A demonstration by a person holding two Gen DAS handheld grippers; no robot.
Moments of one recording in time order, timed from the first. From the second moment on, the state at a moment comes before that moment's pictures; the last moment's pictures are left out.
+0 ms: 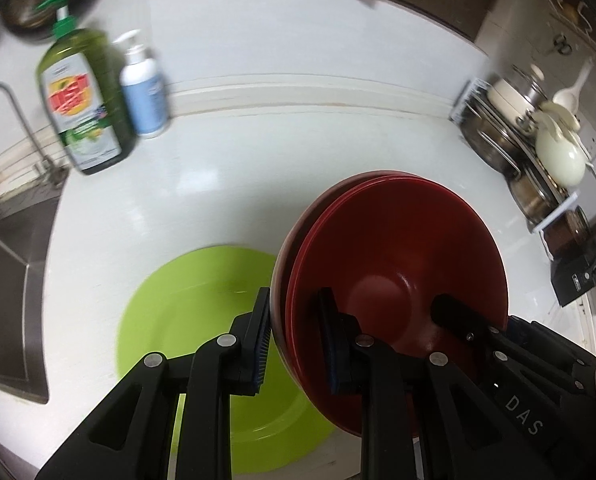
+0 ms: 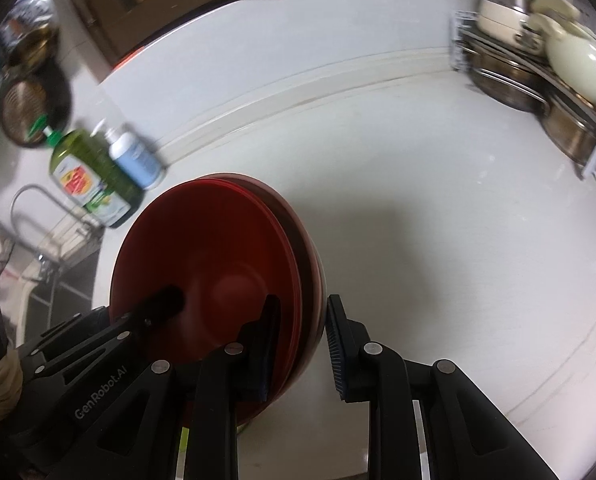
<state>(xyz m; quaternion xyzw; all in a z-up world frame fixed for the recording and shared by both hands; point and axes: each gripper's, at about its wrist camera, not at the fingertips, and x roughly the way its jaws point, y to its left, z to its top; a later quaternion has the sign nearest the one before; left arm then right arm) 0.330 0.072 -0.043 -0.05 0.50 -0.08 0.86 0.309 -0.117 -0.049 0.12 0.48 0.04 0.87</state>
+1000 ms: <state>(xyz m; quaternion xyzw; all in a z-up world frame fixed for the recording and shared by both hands) 0.320 0.167 -0.095 -0.07 0.56 -0.04 0.82 0.307 0.005 -0.087 0.08 0.54 0.09 0.83</state>
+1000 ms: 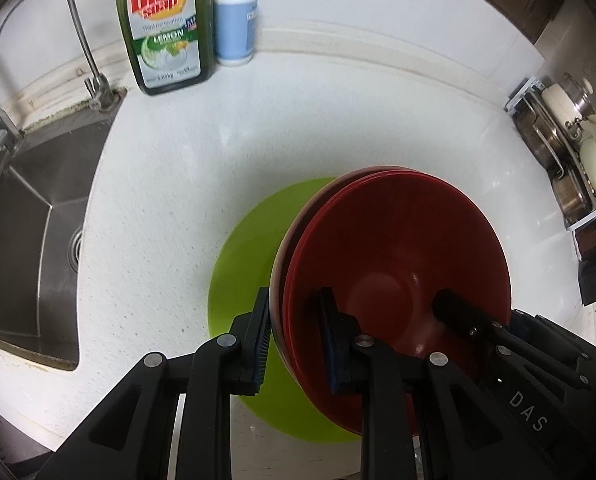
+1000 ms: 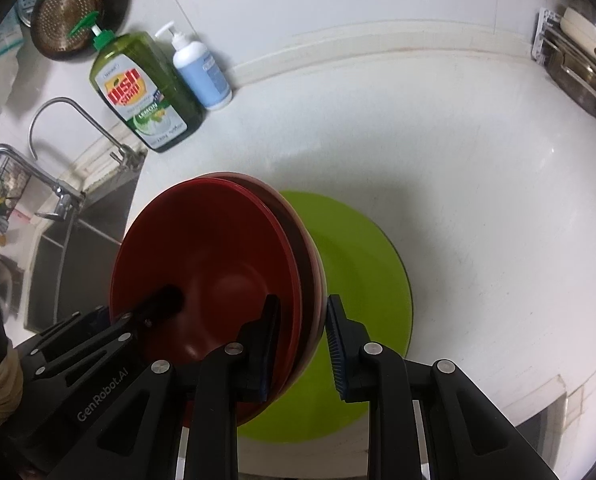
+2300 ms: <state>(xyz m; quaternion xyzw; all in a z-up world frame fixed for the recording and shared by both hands) 0.333 0.169 -0.117 -0.08 0.58 -0.06 0.81 0.318 0.006 -0.107 0.08 0.57 0.08 0.81</state>
